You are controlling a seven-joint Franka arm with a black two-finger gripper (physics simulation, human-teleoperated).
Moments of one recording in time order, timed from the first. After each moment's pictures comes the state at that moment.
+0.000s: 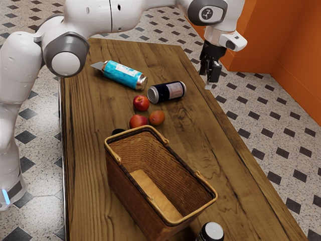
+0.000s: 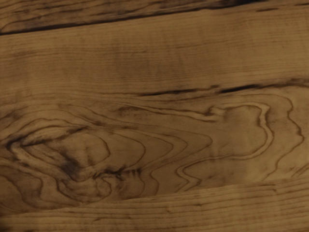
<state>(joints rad) -0.06 0.35 0.10 -1.05 -0.02 1.45 0.16</state>
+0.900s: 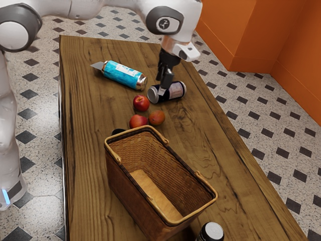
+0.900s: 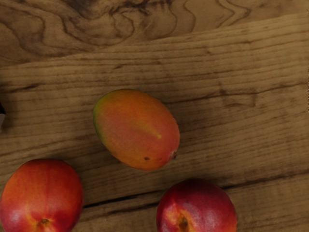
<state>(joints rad) -0.01 -0.06 0.11 -1.75 0.04 1.61 0.27</state>
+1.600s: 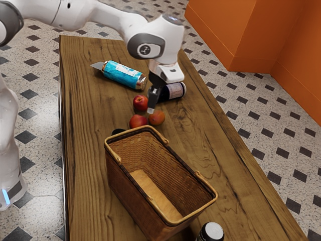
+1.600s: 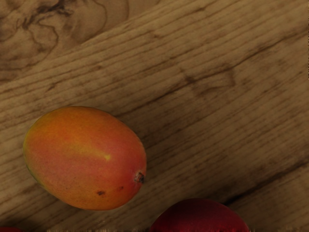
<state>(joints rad) -0.07 -0.19 0.13 -2.09 0.06 1.93 0.50</state>
